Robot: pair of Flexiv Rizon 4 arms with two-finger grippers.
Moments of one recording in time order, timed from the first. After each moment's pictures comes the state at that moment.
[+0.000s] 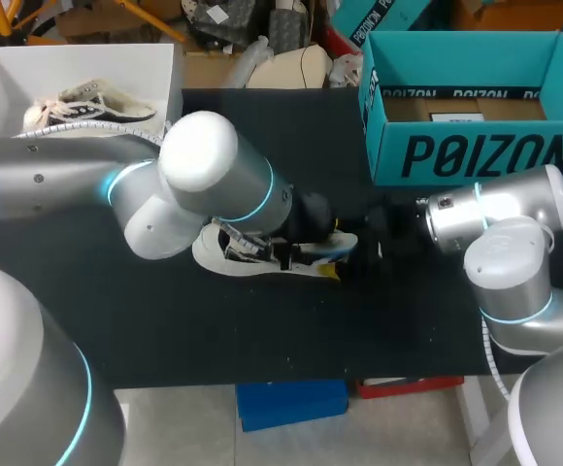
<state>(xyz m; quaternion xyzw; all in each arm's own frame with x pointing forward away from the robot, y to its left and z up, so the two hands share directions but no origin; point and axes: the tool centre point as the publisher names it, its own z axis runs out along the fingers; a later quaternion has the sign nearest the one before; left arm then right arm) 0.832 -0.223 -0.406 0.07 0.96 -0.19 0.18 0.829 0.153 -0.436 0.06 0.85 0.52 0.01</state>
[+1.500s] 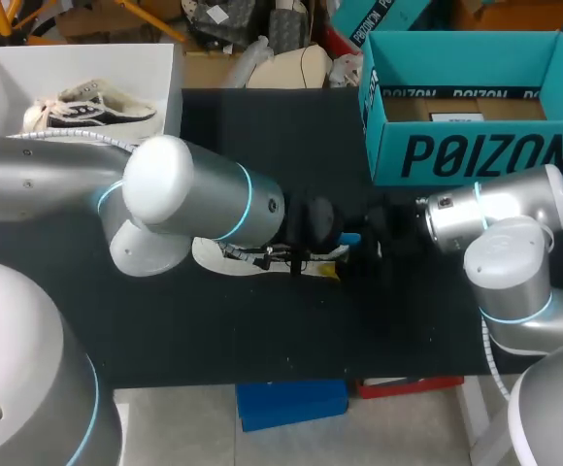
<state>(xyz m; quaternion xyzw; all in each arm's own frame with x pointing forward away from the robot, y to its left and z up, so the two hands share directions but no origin) 0.796 -0.257 -0.341 0.12 0.92 -0.30 0.22 0.830 0.154 -0.436 0.06 0.85 0.52 0.01</state>
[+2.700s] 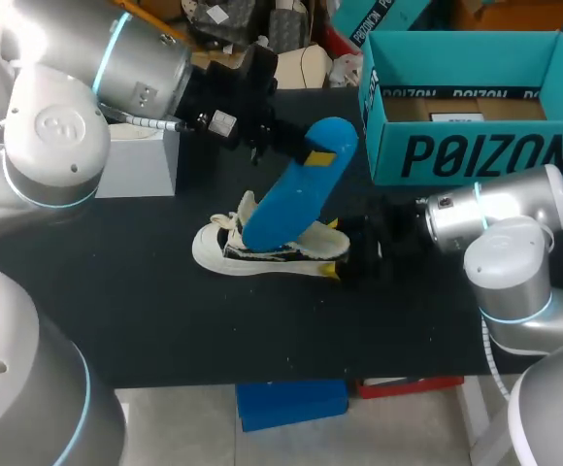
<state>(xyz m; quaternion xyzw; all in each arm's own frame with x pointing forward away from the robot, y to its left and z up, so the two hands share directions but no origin) 0.737 -0.233 -0.118 -0.02 0.85 -0.52 -0.09 0.830 0.154 -0.436 0.06 0.85 0.52 0.01</state>
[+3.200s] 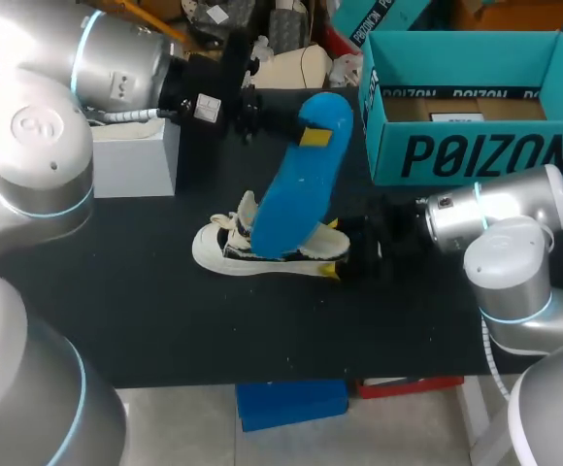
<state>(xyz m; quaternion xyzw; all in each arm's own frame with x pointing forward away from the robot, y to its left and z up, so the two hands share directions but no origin) 0.726 -0.229 -0.070 -0.09 0.79 -0.59 -0.14 0.830 0.154 -0.436 0.06 0.85 0.52 0.01</state>
